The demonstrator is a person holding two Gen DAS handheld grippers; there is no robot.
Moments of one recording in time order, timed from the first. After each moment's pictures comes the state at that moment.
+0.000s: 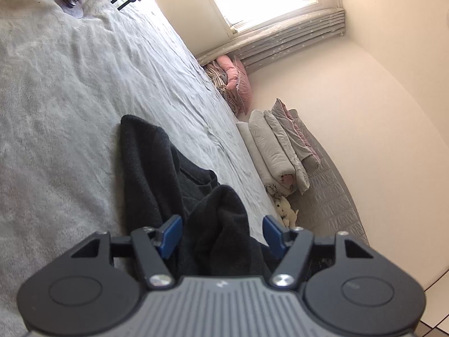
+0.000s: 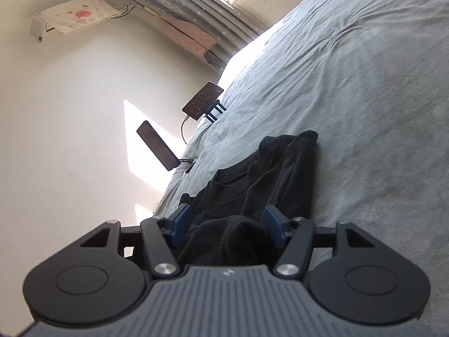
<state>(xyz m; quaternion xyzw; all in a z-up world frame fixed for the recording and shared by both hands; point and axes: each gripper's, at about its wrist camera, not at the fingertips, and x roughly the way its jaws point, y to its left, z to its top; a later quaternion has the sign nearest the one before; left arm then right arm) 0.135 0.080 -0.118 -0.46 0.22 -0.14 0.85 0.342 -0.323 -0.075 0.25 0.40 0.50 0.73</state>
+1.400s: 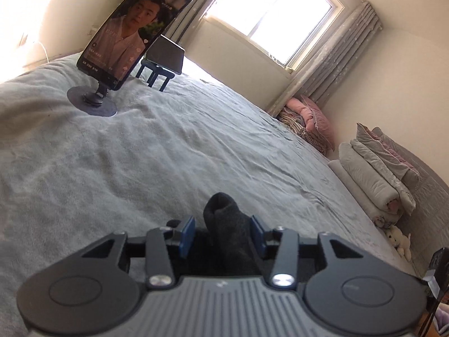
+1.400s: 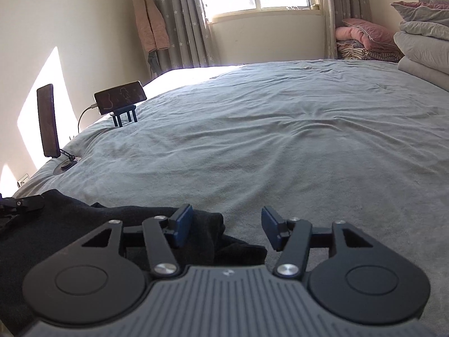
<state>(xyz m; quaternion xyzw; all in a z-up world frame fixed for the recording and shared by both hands) 0.190 0.087 -0.086 -0.29 0.17 0.11 0.93 0.381 -0.232 -0.068 -0.01 0.27 0.34 0.90</state>
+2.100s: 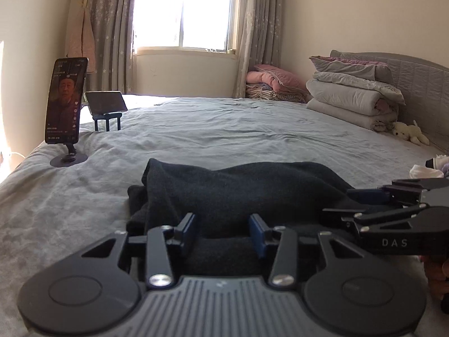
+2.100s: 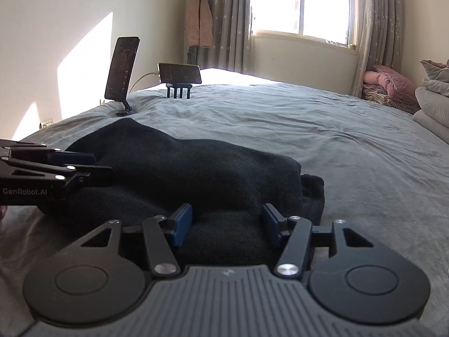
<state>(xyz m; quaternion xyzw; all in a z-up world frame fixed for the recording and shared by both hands) 0.152 -0.015 -0.096 -0.07 0.22 0.08 0.97 0.254 -0.213 -0.094 -0.13 0.23 0.37 0.89</state>
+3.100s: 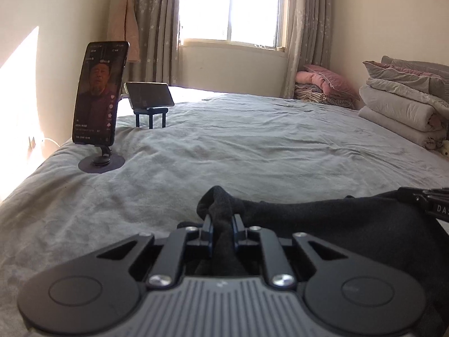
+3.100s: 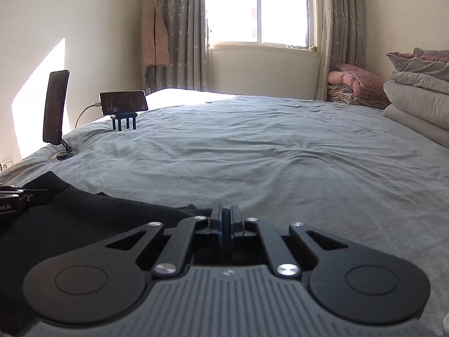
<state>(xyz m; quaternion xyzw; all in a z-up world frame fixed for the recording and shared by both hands) 0.210 0.024 -0.095 -0.06 0.23 0.19 0.95 0.329 -0.207 -0.084 -0.09 0.20 0.30 0.93</state>
